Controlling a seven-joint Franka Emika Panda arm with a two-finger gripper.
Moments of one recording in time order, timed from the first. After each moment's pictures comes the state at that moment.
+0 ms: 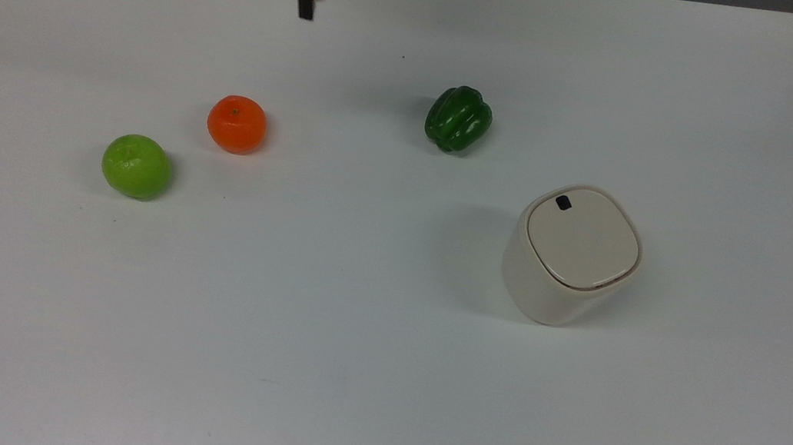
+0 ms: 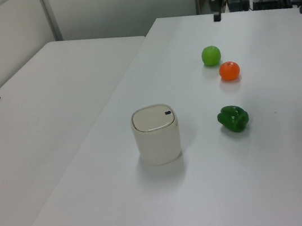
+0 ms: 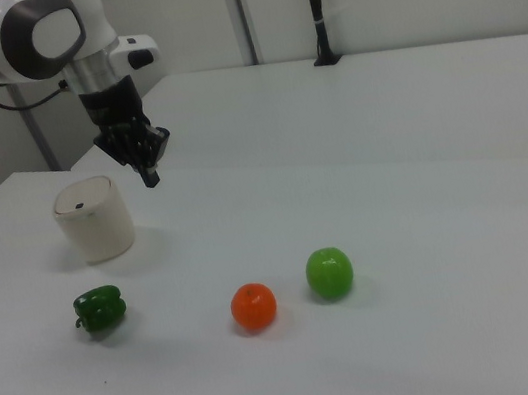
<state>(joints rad) 0.13 0.09 -0.11 -1.57 -0.01 1.71 -0.02</state>
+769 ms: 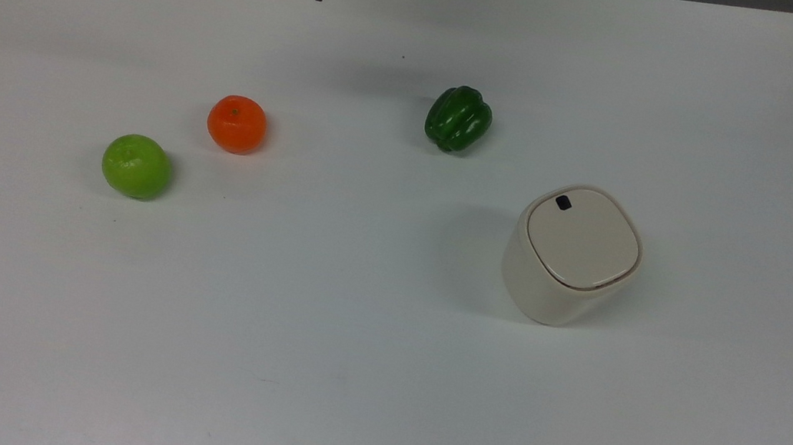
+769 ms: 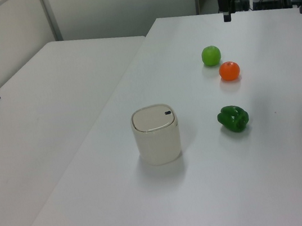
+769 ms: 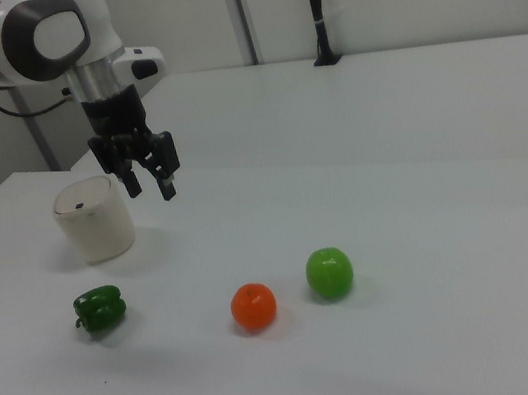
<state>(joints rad) 0.11 0.08 -0.11 -1.60 -0.04 1.64 0.02</state>
